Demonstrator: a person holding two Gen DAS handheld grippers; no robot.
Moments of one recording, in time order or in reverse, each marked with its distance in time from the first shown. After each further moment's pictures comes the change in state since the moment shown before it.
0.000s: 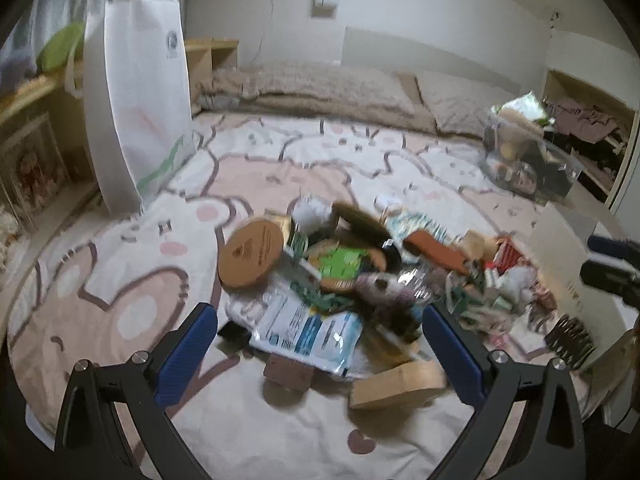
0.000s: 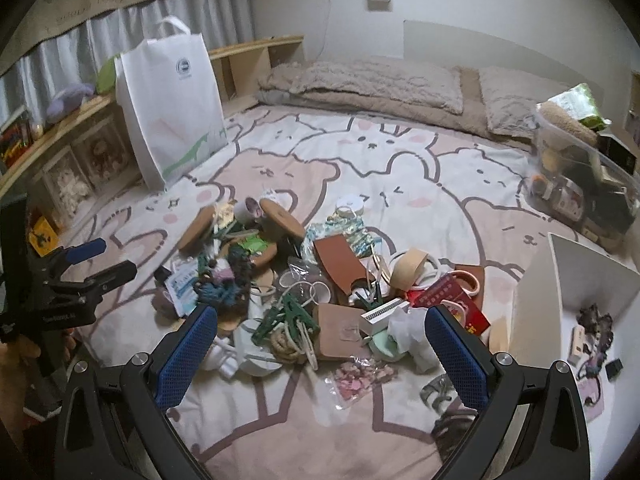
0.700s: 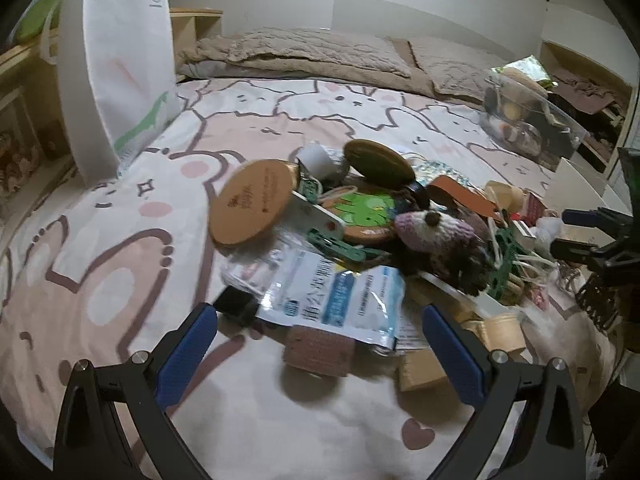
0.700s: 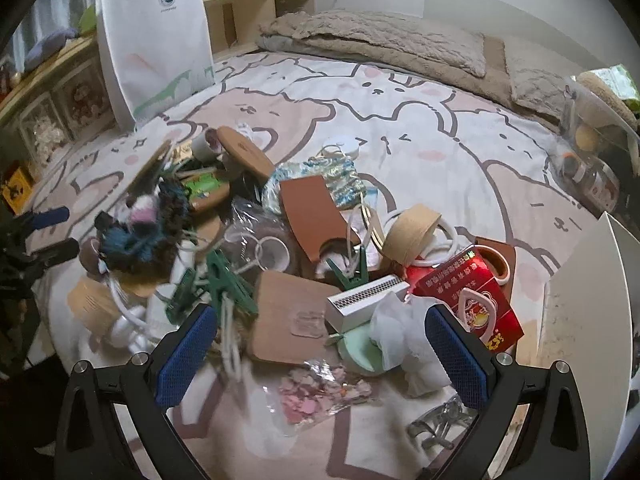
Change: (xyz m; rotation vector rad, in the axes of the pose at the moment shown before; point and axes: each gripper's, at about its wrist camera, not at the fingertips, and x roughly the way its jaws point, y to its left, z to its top) left arm 0.048 0.021 -0.029 0.052 0.077 -0.049; right arm 0.086 -0.031 -0.027 -0.089 0.116 -0.018
